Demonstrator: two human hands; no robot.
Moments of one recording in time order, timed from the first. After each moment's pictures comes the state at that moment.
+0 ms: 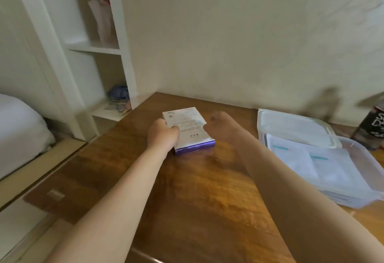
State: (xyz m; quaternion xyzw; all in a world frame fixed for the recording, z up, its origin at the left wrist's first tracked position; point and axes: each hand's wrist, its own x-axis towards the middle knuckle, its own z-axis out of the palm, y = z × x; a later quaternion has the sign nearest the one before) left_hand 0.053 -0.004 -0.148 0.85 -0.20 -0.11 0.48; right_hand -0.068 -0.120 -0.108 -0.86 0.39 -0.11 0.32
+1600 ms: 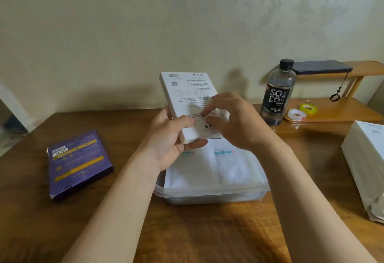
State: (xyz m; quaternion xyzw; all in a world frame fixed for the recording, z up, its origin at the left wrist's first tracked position) left_hand -0.150 -0.159 -0.099 0.45 -0.33 -0.51 0.65; right_hand -0.308 -0.240 -0.087 -0.85 0.34 -0.34 0.22
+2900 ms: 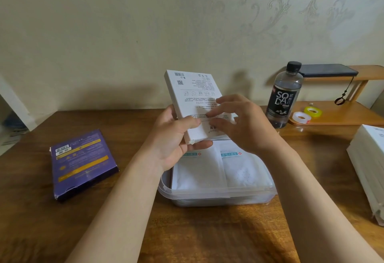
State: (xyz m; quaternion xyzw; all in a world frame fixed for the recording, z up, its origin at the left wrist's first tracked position) left_hand -0.142 -0.154 -0.095 0.44 -0.35 -0.52 0.65; right_hand -0.302 -0.243 -0.098 -0.83 0.33 -0.38 0.25
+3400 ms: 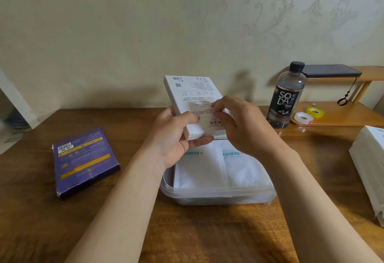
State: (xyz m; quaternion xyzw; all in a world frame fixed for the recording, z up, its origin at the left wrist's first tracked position) left_hand -0.141 -0.155 -0.093 0.43 -0.30 -0.53 0.67; right_hand -0.298 -0.237 -0.097 -0.87 0.30 -0.38 0.13
